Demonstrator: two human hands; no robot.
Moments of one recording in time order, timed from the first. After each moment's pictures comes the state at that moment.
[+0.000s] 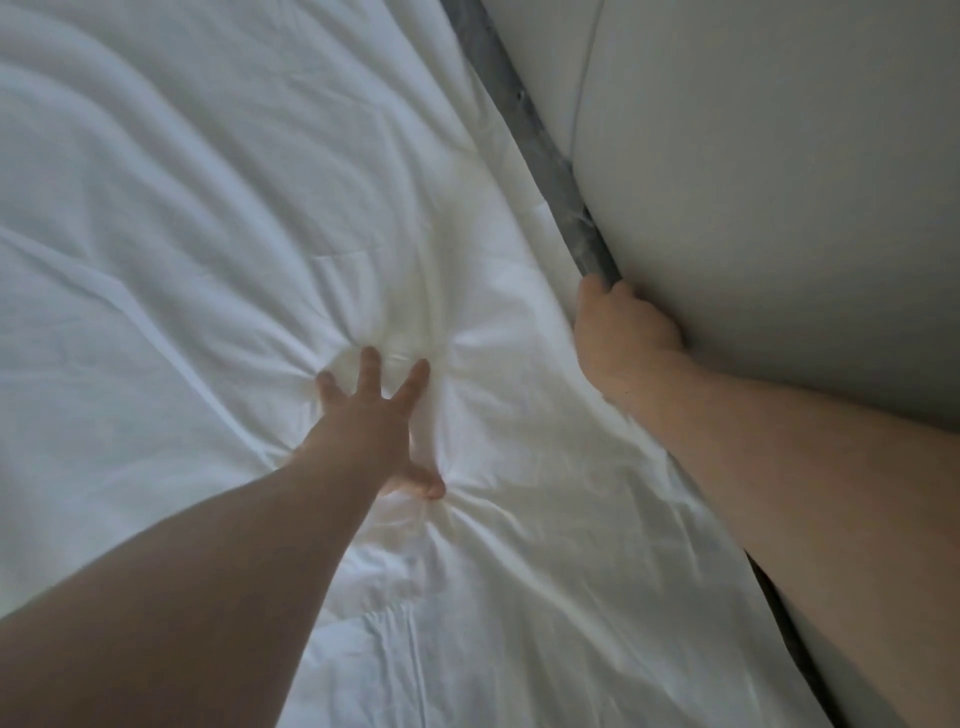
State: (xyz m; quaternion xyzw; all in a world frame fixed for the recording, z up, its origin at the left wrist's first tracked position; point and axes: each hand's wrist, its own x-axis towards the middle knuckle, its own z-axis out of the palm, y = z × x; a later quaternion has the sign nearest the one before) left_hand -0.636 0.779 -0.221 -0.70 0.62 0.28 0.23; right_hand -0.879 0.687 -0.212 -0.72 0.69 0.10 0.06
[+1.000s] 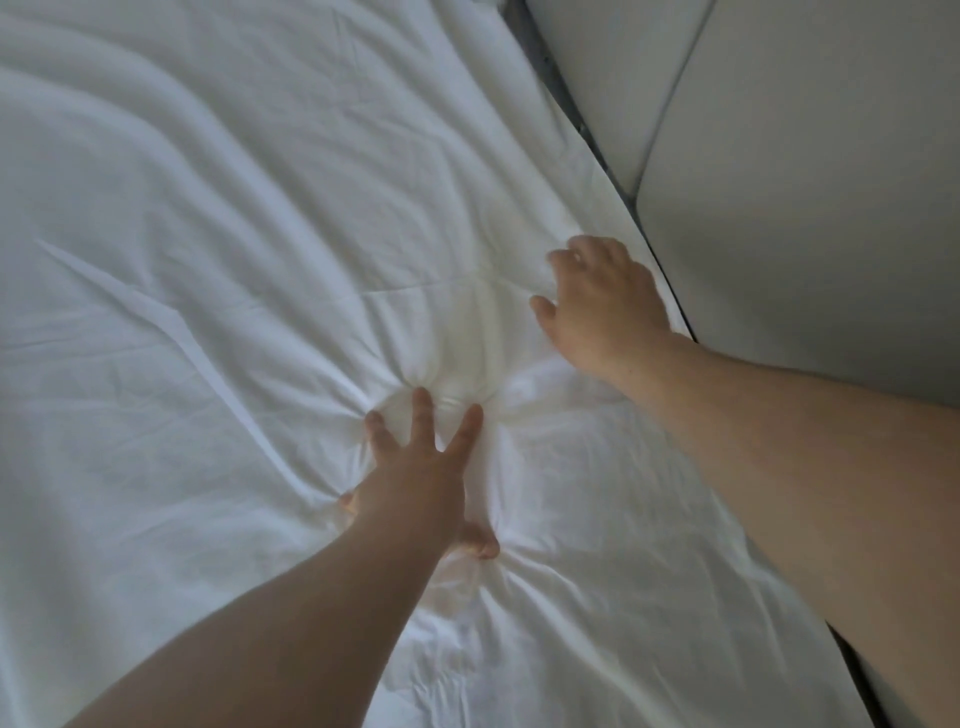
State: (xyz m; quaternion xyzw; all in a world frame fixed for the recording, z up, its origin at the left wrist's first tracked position) left_hand -0.630 0.781 -0.227 -0.71 0.60 0.32 0.19; right_hand -0.807 0.615 -0.213 -0.80 0.60 0.00 0.05
